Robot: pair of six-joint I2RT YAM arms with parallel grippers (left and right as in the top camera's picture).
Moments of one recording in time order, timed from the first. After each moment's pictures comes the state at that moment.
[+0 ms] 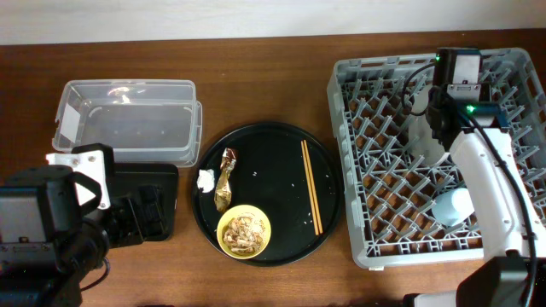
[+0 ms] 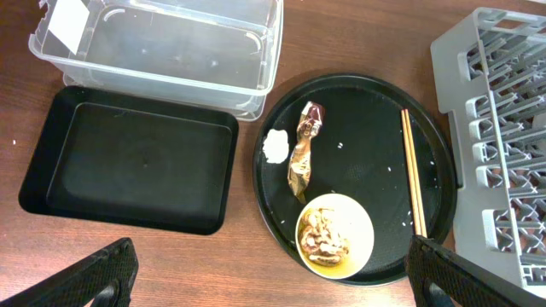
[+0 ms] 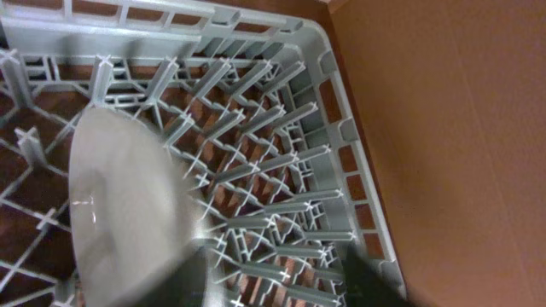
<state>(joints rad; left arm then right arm) -0.02 0.99 1.64 -1.51 0.07 -0.18 -0.04 1.58 1.37 -0.64 0.63 -0.21</state>
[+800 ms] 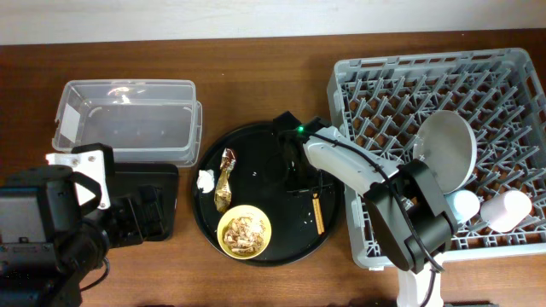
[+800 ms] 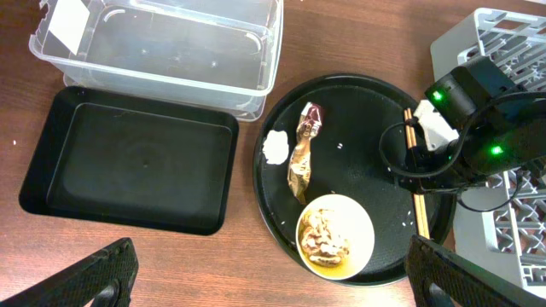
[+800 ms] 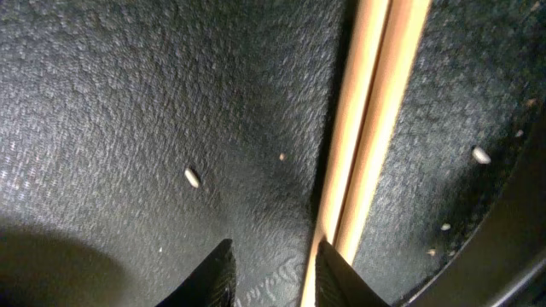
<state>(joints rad) -0.02 0.99 1.64 -1.51 0.07 -0.18 0.56 2.06 1.44 -1.03 -0.03 0.43</state>
